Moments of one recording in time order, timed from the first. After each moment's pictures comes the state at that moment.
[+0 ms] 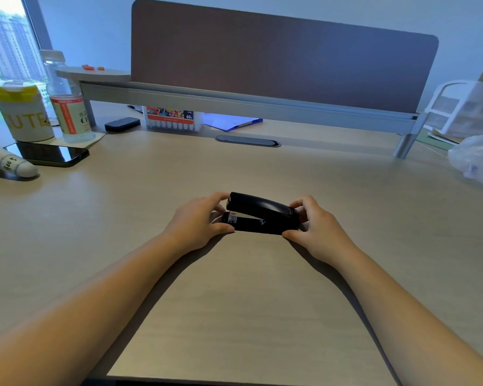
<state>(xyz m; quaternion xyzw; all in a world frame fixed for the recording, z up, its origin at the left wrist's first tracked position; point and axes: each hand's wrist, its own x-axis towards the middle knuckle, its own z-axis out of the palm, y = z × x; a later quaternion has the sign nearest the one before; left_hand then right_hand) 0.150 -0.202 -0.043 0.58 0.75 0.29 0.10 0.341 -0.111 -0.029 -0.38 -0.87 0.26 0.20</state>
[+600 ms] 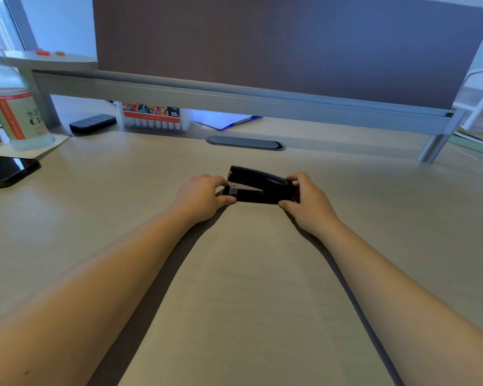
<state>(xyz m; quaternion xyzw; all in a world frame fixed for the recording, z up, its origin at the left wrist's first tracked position) 0.082 -0.063 -0.046 0.55 0.79 0.24 0.09 0.261 0.014 -0.040 -0.42 -0.84 0.24 0.25</state>
